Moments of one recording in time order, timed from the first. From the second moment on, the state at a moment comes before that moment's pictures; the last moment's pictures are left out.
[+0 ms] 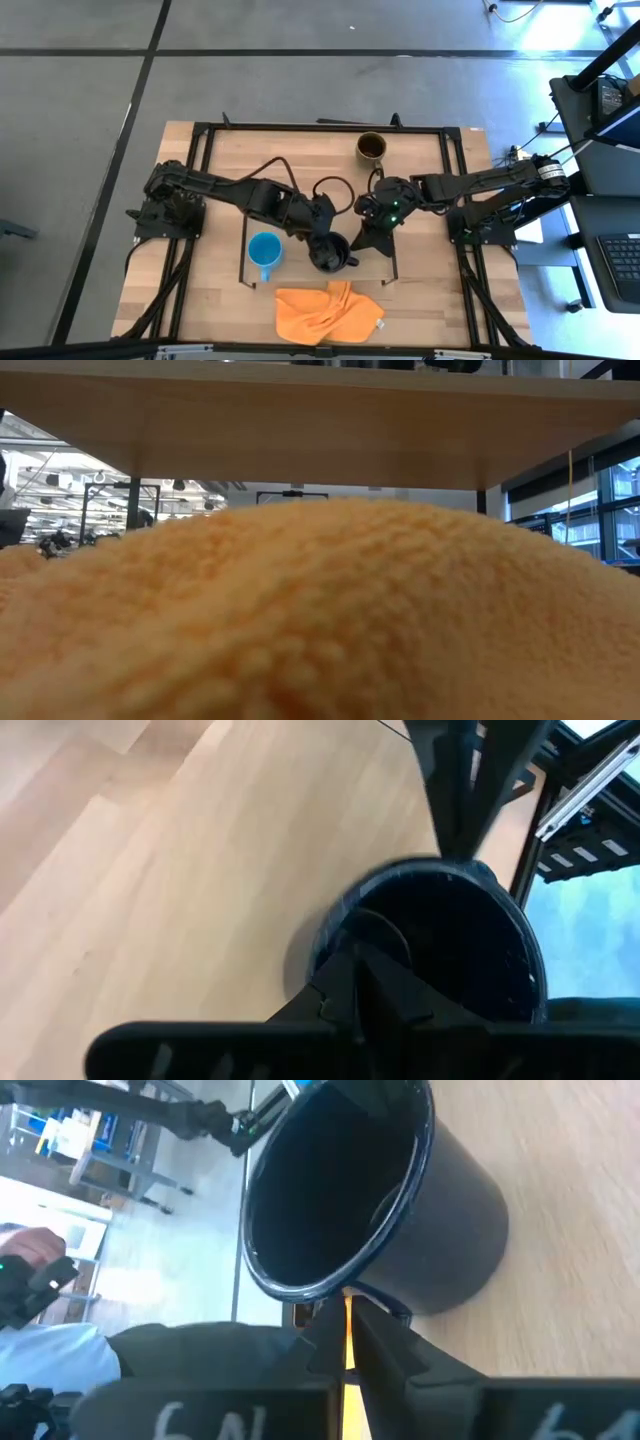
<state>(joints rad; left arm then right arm) -0.24 1.81 1.88 -1.03 -0.13 -0.76 0.13 1.36 1.04 -0.24 -0.47 0.70</state>
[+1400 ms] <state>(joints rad) -0.26 1.80 1.93 -1.01 -0.20 -0.60 0.19 1.36 1.04 -0.28 -0.26 0.75</state>
